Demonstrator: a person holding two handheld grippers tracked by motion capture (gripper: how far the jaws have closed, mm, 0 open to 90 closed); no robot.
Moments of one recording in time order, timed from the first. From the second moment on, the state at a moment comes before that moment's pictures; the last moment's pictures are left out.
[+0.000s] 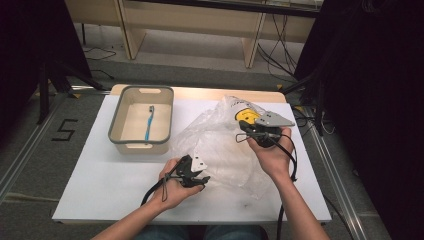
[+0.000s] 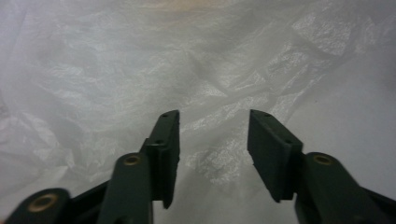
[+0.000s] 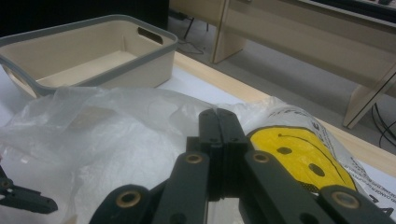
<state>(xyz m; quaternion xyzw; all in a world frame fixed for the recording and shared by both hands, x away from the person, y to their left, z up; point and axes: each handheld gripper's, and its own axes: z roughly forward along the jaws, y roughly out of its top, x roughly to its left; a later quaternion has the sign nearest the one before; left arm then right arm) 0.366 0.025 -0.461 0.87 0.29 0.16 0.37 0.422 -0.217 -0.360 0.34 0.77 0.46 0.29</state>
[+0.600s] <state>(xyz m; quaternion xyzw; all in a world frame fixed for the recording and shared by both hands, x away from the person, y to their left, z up) 0.331 0.079 -0.438 0.84 0.30 0.17 0.41 0.423 -0.218 -0.361 0.34 0.77 0.45 0.29</state>
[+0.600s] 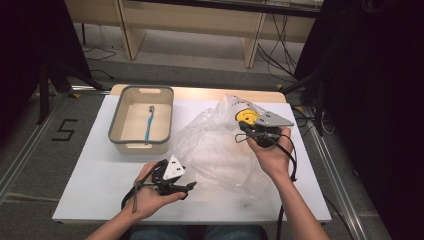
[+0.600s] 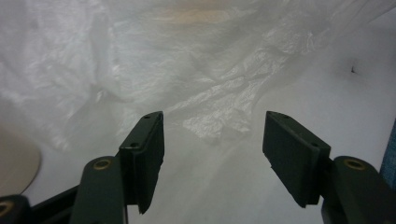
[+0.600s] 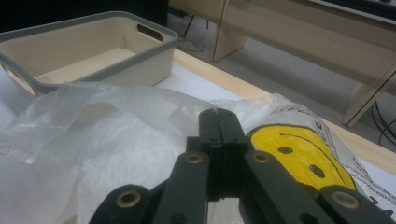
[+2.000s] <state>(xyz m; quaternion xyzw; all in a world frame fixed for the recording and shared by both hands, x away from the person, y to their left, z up) 0.348 0.159 -0.448 0.79 0.40 0.23 0.41 0.420 -0.222 -0.364 0.35 0.77 0.45 0.29</state>
